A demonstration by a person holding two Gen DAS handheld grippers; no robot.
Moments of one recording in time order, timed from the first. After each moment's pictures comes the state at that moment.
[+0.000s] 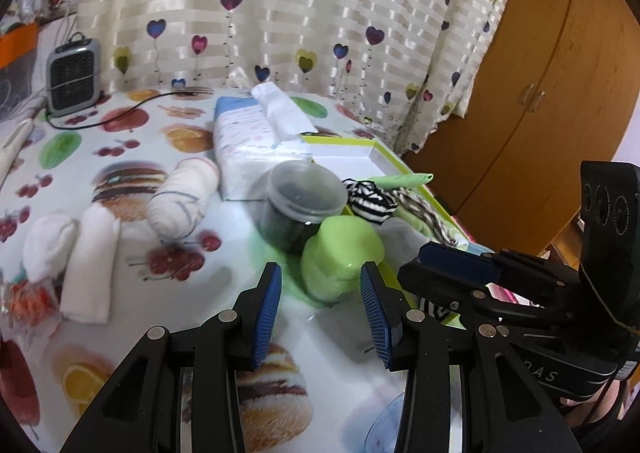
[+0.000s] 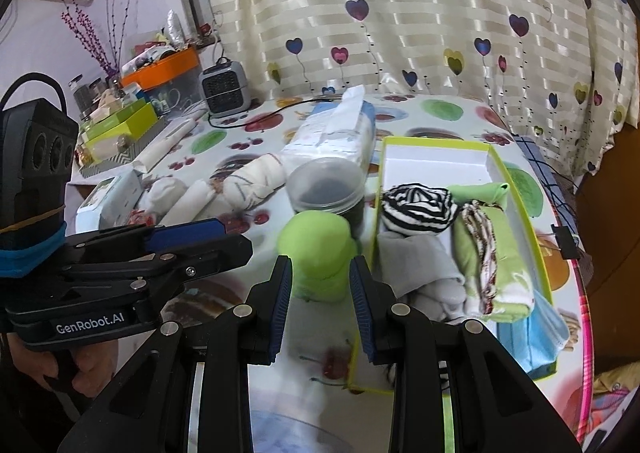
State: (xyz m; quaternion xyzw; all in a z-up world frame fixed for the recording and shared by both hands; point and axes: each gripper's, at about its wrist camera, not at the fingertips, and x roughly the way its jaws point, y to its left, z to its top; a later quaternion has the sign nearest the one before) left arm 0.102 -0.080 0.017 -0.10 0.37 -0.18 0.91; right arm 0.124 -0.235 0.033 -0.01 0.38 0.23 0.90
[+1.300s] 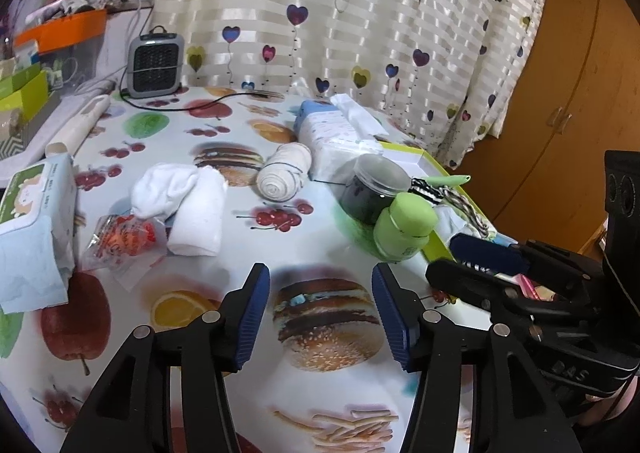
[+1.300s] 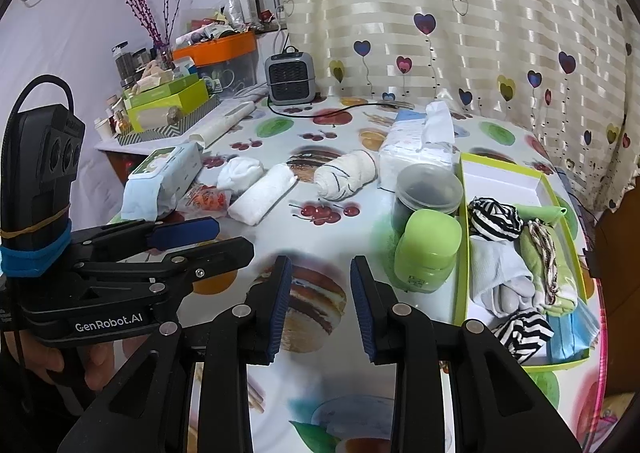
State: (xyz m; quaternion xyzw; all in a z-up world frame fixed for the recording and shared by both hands) left arm 0.039 -0.012 0.019 -0.11 0.36 -0.10 0.92; right arm 0.075 -0.168 0.047 -0.06 0.37 0.28 0.89
